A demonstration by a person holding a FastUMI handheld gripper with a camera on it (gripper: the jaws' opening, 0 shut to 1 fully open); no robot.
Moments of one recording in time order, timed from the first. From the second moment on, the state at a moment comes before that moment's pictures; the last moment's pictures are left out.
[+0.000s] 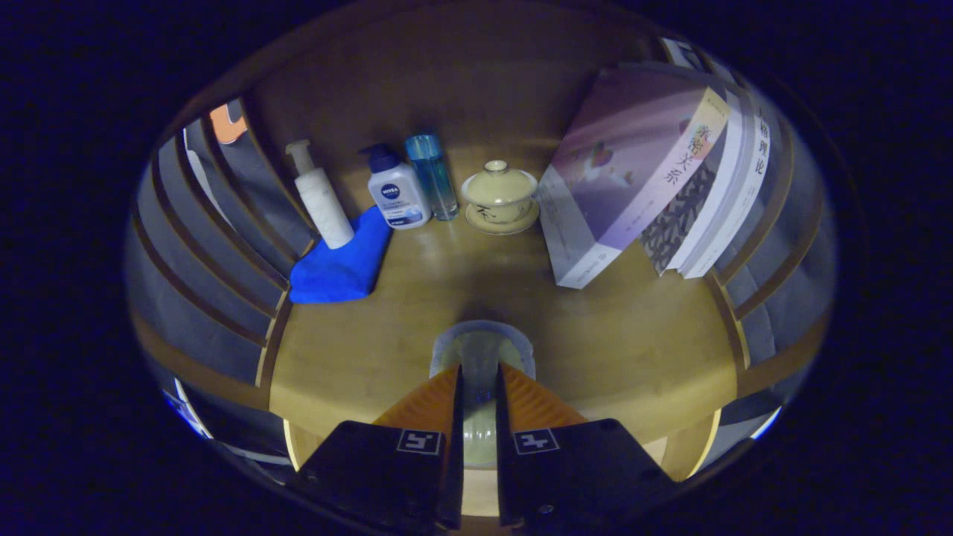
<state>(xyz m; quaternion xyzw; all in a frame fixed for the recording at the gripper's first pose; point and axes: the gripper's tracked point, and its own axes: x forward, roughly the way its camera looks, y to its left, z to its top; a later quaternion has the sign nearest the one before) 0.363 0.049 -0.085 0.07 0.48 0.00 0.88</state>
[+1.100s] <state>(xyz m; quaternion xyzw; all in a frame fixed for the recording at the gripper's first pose) 0.323 0.078 -0.013 0.15 0.28 0.05 0.95</state>
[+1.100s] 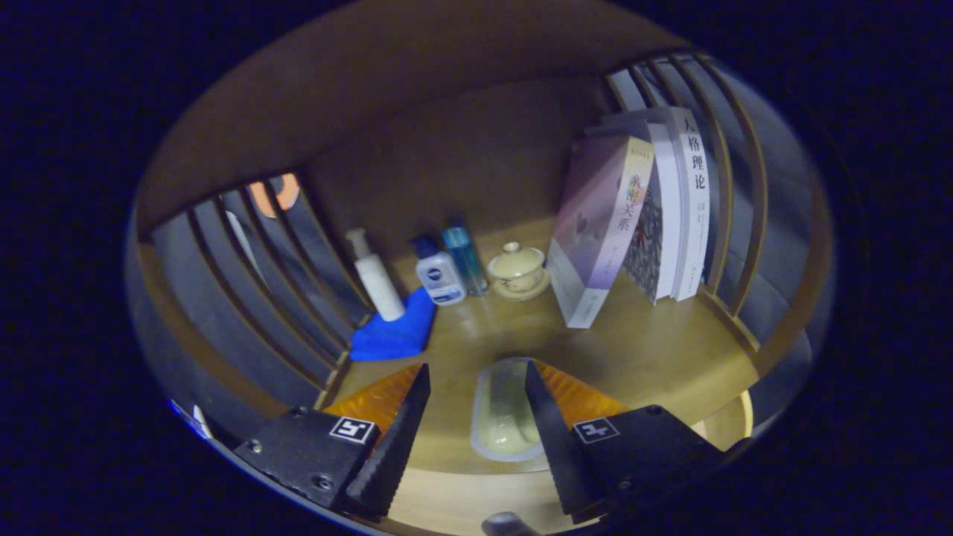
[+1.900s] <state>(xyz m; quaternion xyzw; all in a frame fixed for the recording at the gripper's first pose) 0.189 0.097 0.013 0.07 0.06 0.07 0.99</state>
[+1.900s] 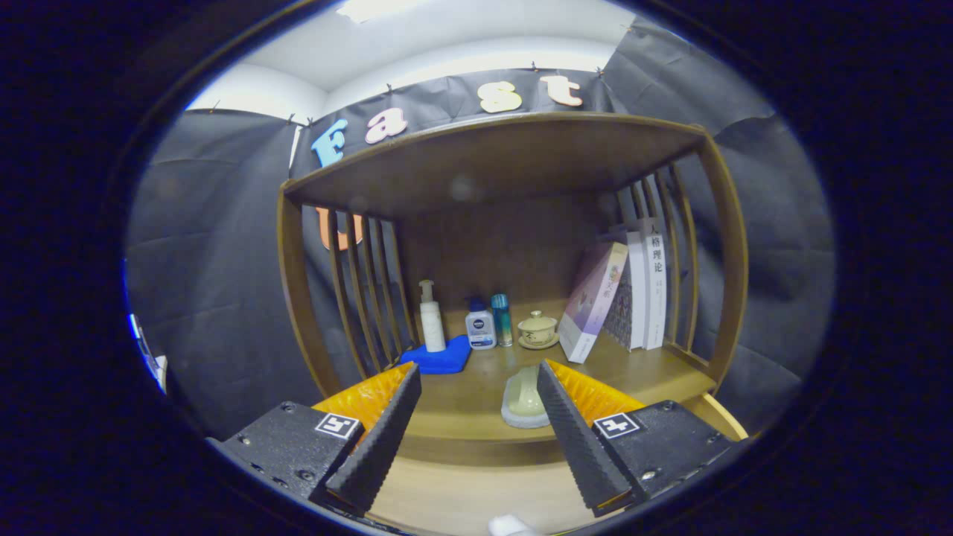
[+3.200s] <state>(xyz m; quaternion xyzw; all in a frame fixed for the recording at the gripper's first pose) 0.041 0.046 -0.177 0.00 0.08 0.00 1.00</state>
